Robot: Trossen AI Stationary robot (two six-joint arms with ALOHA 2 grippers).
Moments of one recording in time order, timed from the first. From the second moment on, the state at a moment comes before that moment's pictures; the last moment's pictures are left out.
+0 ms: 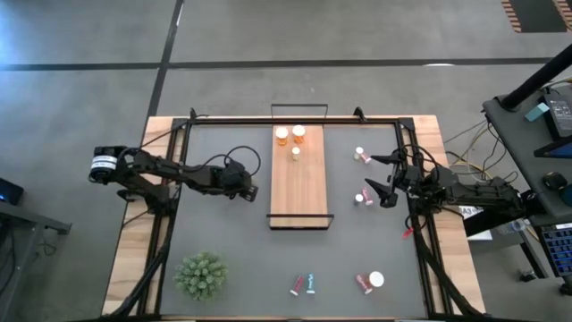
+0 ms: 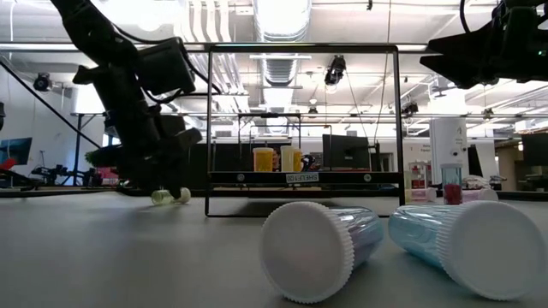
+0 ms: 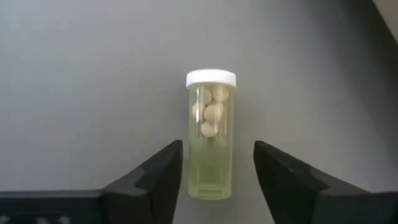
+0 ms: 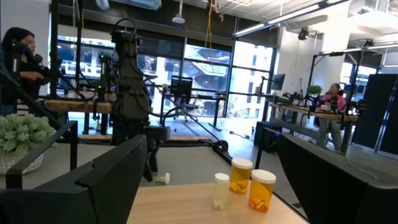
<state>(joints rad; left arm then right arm) 0.11 1.43 0.61 -0.30 -0.35 -0.97 -0.07 0.05 0.01 0.26 0.19 -0.18</state>
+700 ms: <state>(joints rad) 0.25 1.47 0.79 -0.52 -0.27 -0.90 -0.07 0.05 0.01 0.26 0.19 -0.18</state>
